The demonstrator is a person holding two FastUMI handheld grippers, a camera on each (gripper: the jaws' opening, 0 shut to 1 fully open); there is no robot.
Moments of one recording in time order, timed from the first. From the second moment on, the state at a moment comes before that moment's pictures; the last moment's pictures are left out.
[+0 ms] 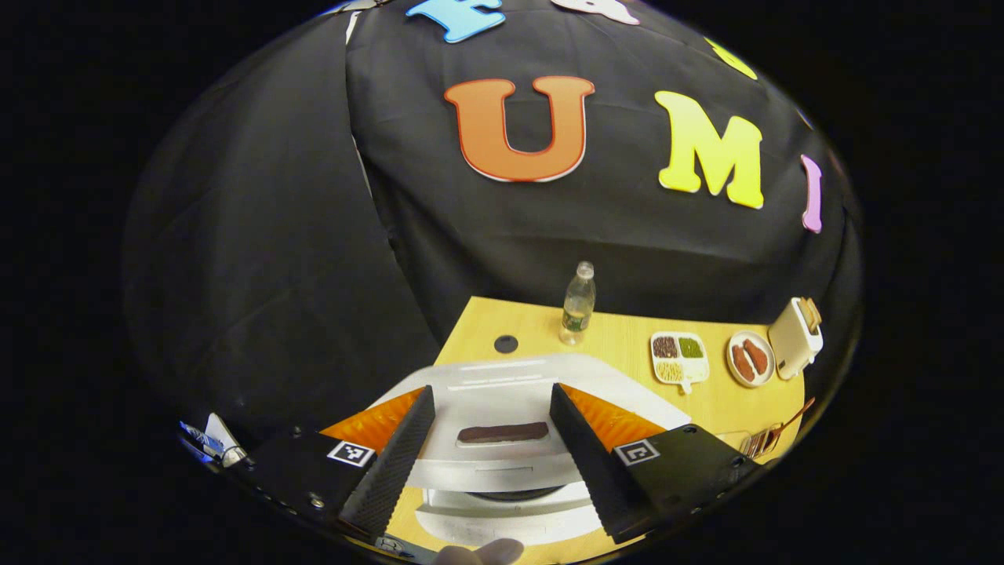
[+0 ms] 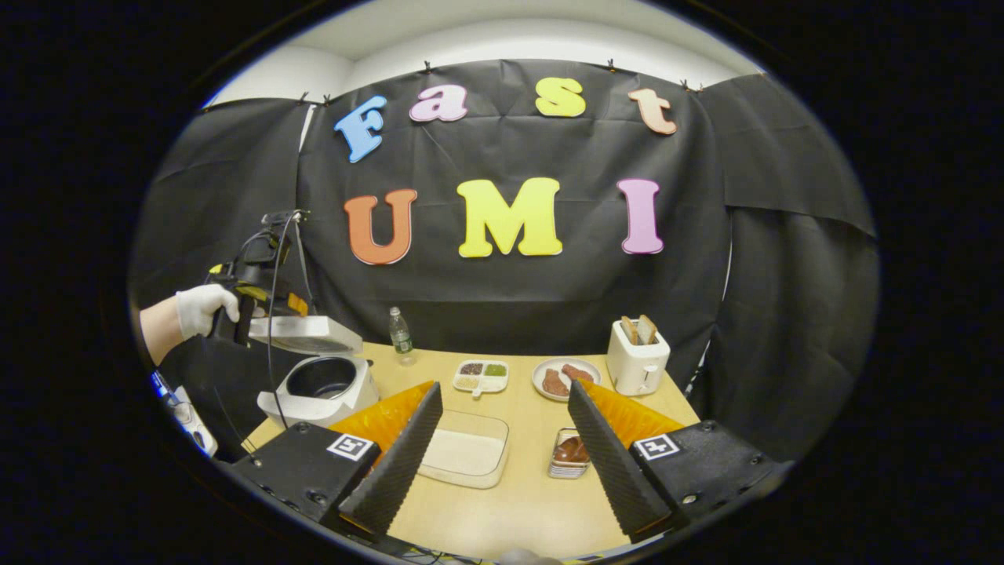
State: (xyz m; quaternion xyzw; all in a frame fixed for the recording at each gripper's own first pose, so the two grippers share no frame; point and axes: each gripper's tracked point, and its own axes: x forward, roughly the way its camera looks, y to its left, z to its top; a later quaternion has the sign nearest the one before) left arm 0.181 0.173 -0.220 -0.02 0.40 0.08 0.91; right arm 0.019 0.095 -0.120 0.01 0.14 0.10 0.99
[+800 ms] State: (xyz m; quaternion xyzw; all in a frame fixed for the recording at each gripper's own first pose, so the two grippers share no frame) left arm 0.115 0.156 -0.314 -0.02 0.49 0.06 0.87; right arm 0.018 0.090 -0.143 0.01 0.16 0.09 0.98
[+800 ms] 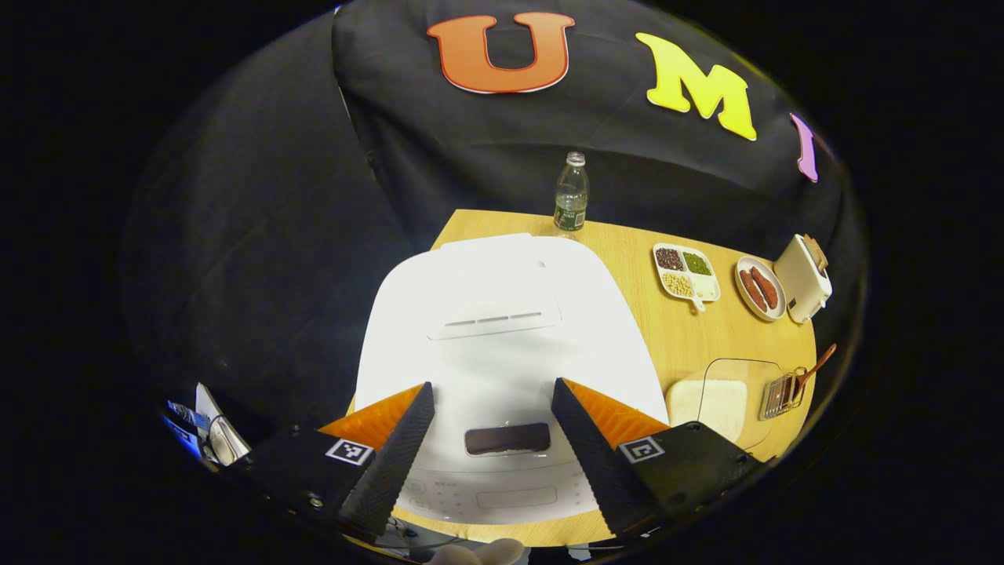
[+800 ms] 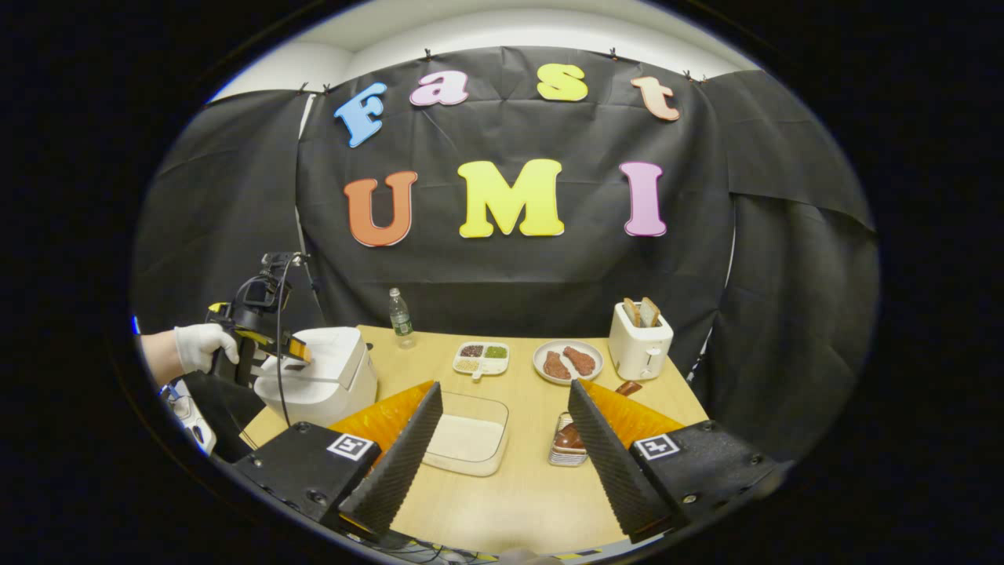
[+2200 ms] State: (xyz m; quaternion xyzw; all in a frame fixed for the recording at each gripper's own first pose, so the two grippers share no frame) left arm 0.090 0.108 -0.094 0.03 0.10 0.08 0.99; right arm 0.030 0.073 -0.067 0.00 0.06 0.06 1.00
